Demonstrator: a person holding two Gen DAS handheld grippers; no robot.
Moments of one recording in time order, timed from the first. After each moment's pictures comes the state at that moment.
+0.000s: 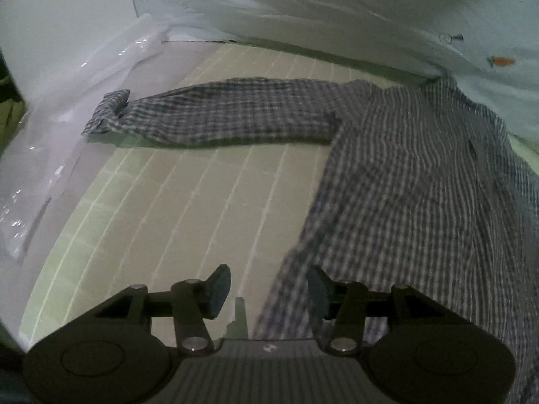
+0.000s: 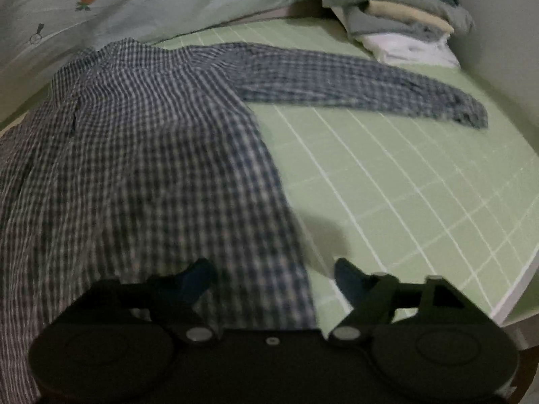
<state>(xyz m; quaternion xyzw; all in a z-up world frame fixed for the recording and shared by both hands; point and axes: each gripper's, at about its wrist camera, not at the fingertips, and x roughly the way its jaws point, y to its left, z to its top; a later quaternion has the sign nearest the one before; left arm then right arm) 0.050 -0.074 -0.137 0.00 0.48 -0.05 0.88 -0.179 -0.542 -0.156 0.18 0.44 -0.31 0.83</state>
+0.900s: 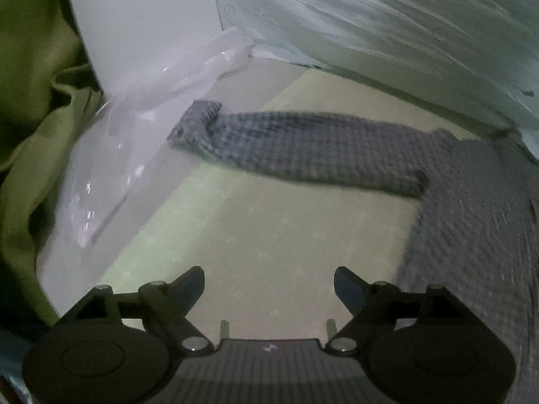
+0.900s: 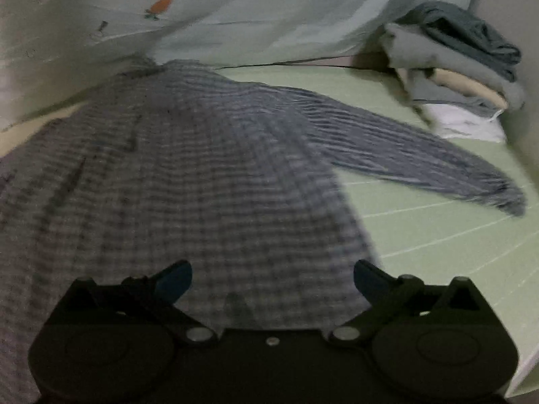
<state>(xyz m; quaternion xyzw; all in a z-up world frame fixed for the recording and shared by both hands) 0.089 -0.024 -0.120 -0.02 0.44 0.07 0.89 -0.131 -0.496 -0.130 0.09 0.40 -0.25 0.88</state>
